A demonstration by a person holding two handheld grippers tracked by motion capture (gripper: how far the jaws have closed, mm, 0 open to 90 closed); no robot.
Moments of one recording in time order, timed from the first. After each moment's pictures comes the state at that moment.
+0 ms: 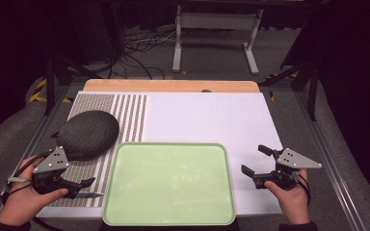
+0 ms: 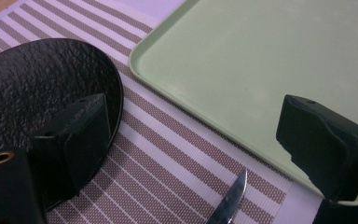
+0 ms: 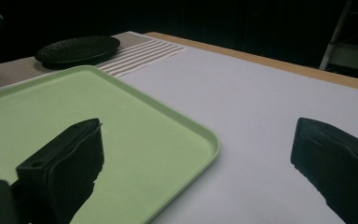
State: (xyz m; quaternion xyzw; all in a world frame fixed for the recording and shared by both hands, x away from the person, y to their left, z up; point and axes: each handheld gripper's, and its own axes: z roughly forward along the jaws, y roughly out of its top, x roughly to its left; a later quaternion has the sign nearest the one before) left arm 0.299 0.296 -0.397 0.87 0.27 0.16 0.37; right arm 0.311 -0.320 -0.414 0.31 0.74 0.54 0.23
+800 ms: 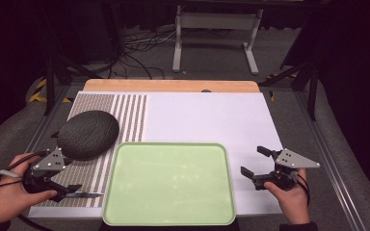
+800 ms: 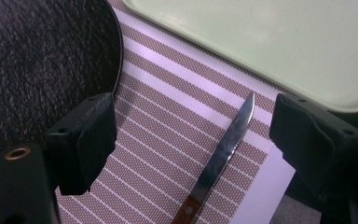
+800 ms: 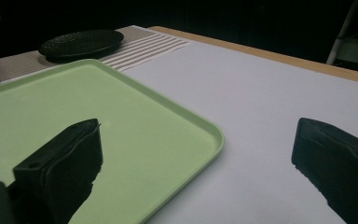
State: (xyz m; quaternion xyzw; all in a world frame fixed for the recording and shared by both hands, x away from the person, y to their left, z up) left arm 0.303 0.310 -0.385 0.93 0.23 0.12 0.24; right arm 0.312 -0.320 -0.417 0.31 0.75 0.54 0.22
